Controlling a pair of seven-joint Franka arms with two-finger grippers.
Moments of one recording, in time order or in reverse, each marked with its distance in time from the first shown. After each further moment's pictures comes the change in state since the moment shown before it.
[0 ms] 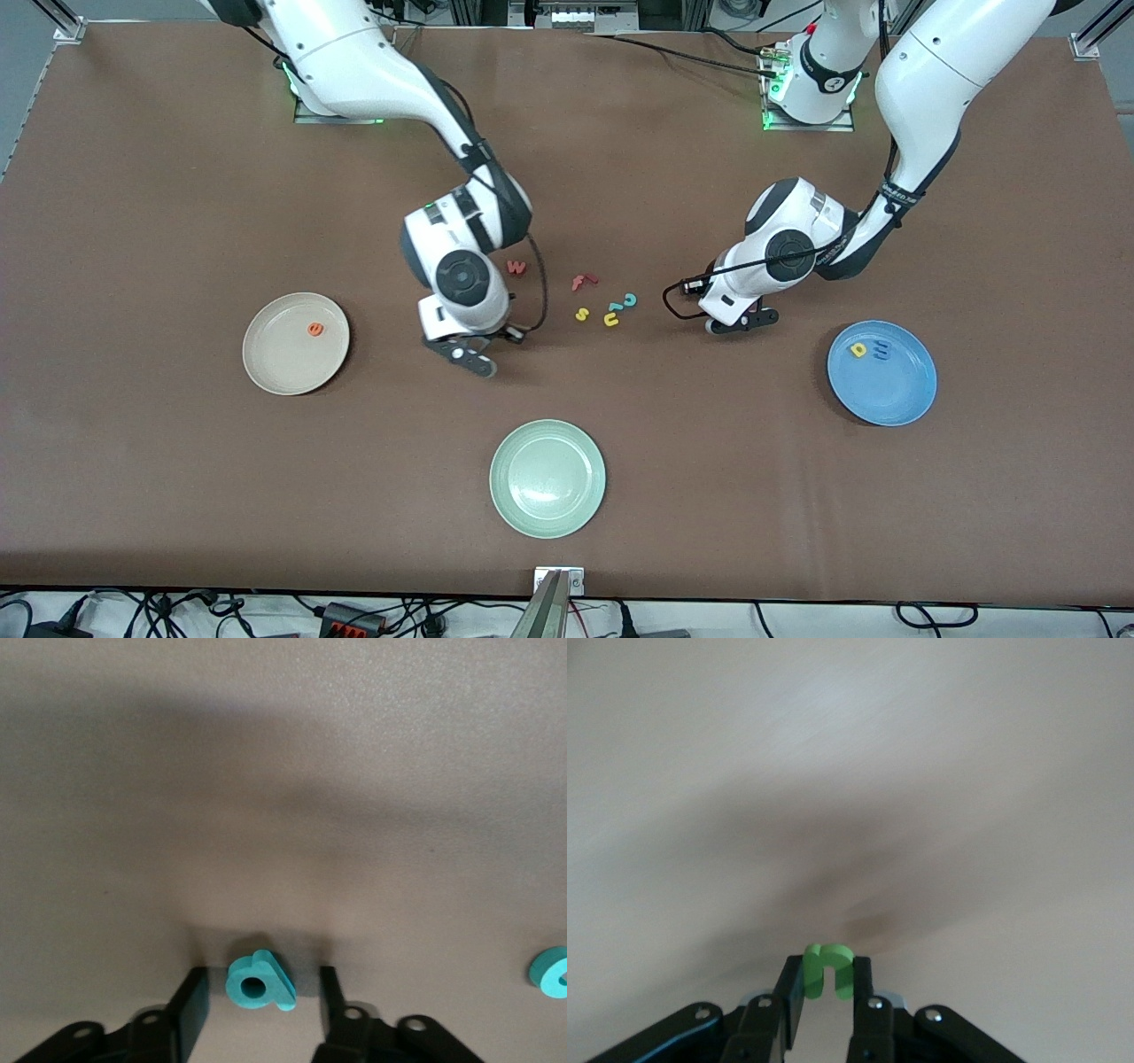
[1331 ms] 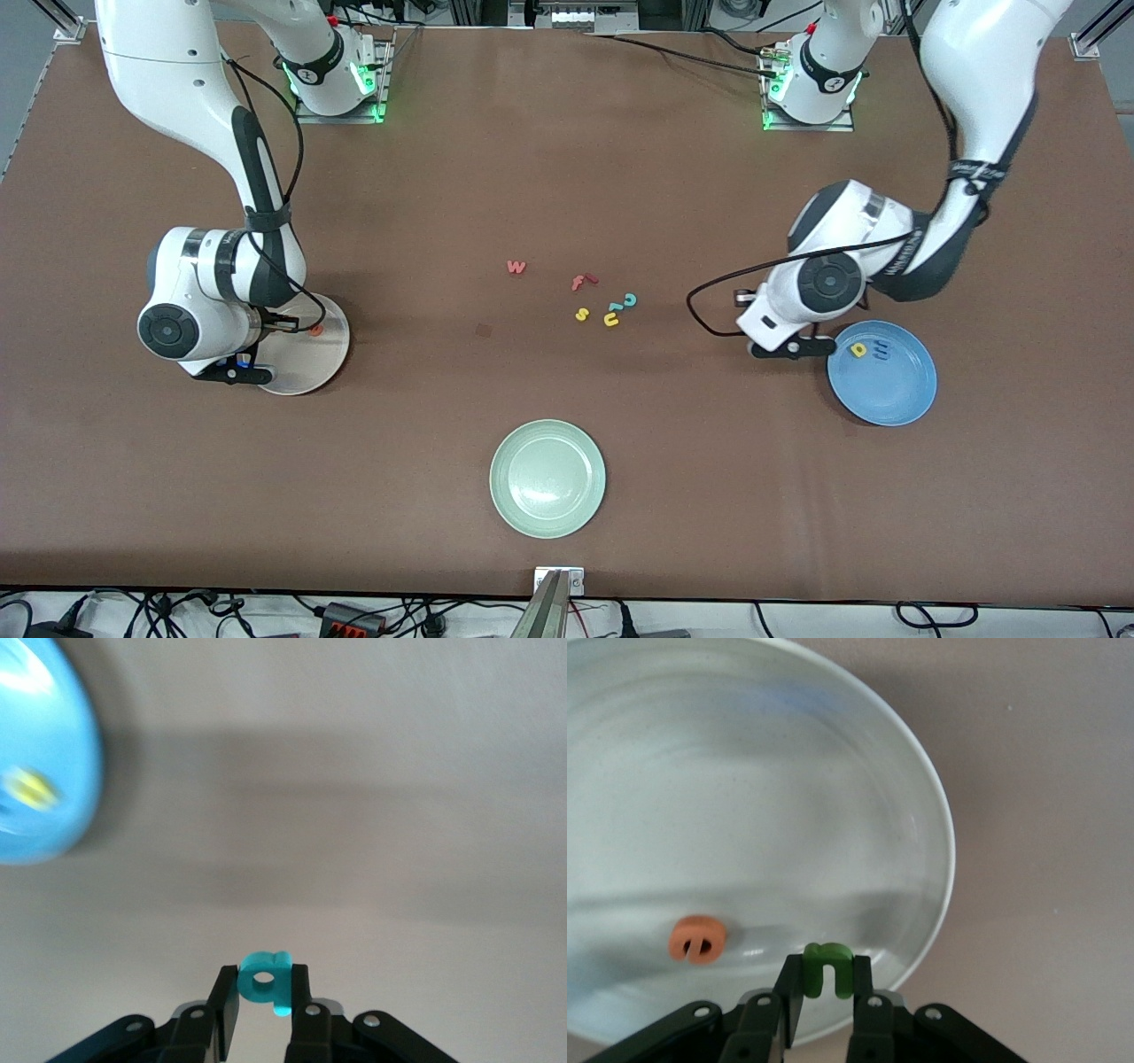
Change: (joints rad) left arm 0.033 -0.086 0.014 0.360 0.166 -0.579 0.247; right arm -0.227 -0.115 -0.297 -0.339 -0.015 0.015 -0.905
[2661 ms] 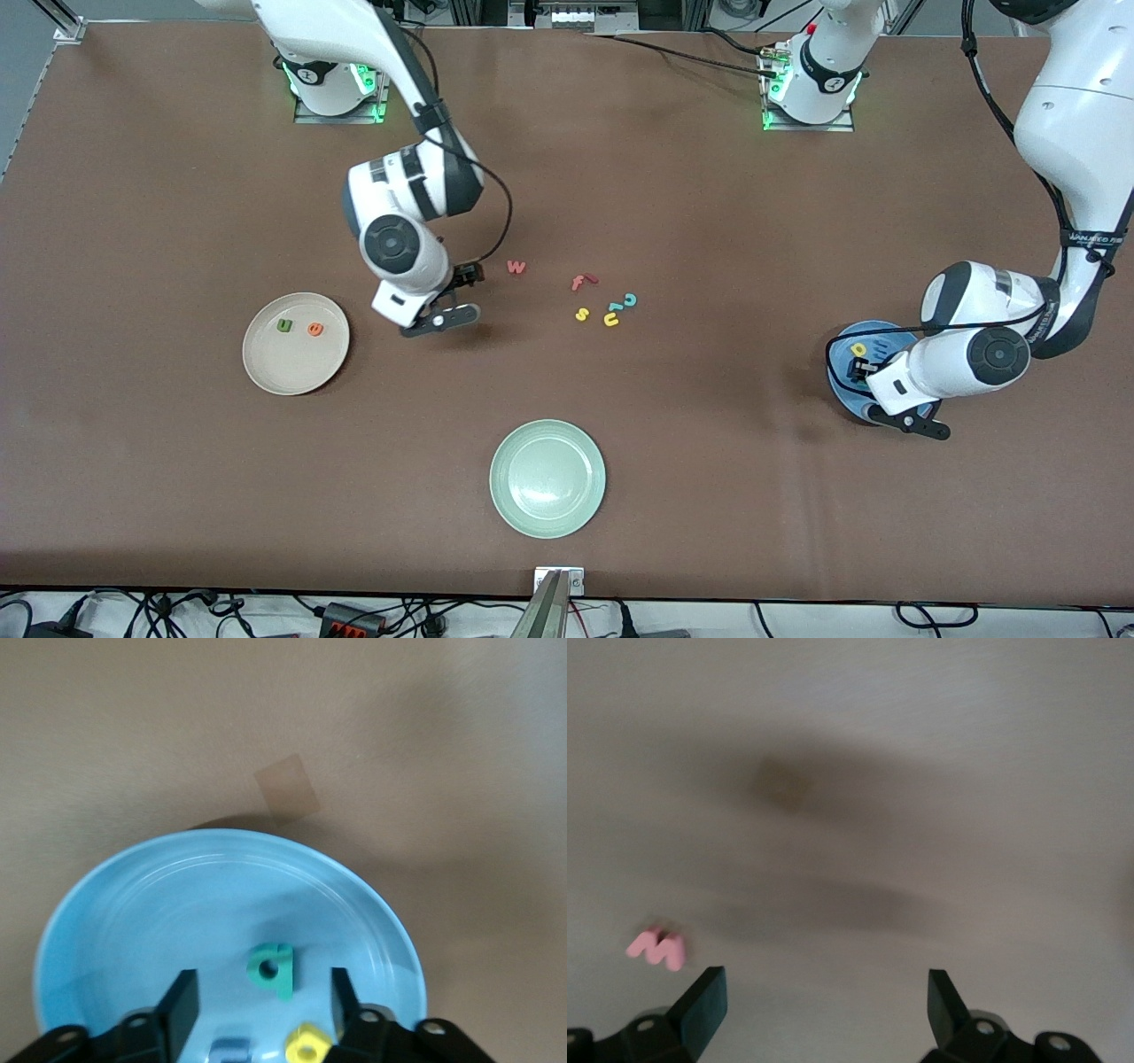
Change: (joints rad) left arm 0.267 0.235 0.030 0.122 0.206 0.247 0.495; right arm 0.449 -0.102 0.087 -0.032 0.165 0.066 0.055
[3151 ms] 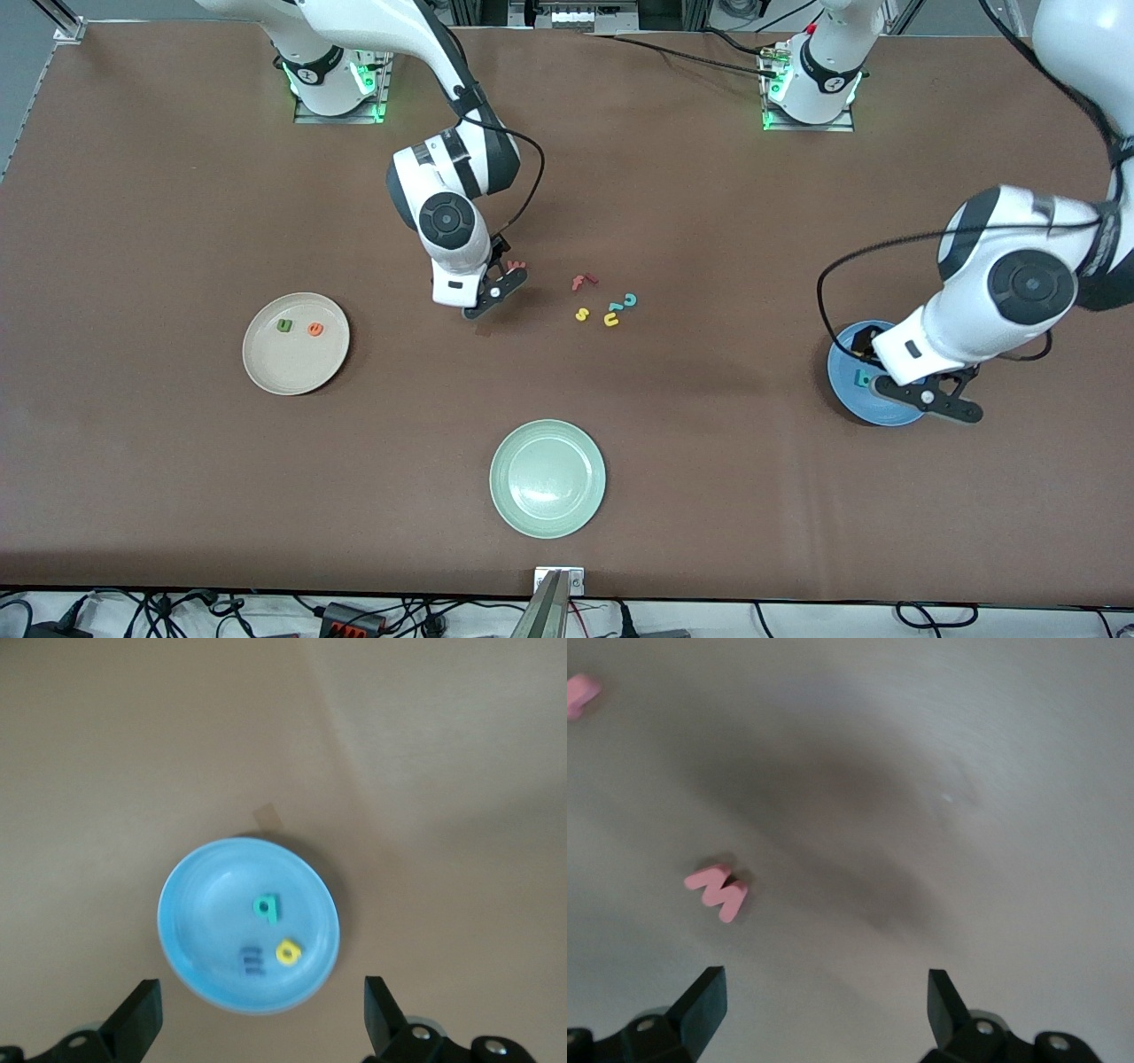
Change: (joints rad) left arm 0.001 -0.250 -0.168 0.073 -0.042 -0.268 -0.008; right arm 0.082 0.027 0.002 -0.004 0.000 0.042 -0.417
